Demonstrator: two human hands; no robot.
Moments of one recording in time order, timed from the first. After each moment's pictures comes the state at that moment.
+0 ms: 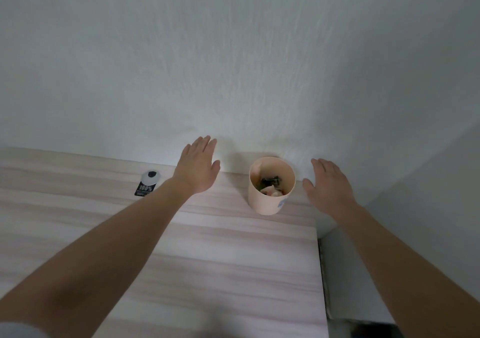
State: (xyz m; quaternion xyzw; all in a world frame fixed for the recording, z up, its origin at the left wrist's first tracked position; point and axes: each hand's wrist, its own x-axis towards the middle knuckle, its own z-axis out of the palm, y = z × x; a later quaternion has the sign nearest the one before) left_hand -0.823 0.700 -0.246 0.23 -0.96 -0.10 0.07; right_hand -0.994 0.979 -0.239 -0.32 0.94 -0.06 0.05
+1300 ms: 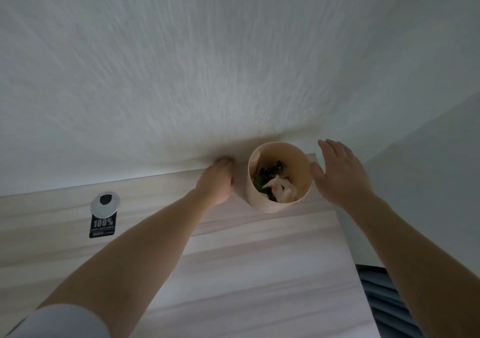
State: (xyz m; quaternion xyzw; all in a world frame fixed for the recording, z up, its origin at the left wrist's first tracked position) left_hand -0.942 0.669 -0.424 0.06 -0.98 -0.18 -0.10; right_hand -1.026 0.933 -0.313 -0.21 0.97 -0.05 0.08
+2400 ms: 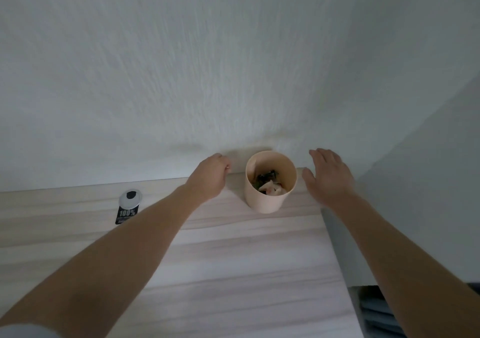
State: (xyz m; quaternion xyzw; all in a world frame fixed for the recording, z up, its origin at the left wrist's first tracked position) left_hand -0.886 0.677 -0.303 0.07 -0.98 -0.19 0.04; right_hand -0.979 0.949 -0.249 -0.23 0.97 -0.08 0.04
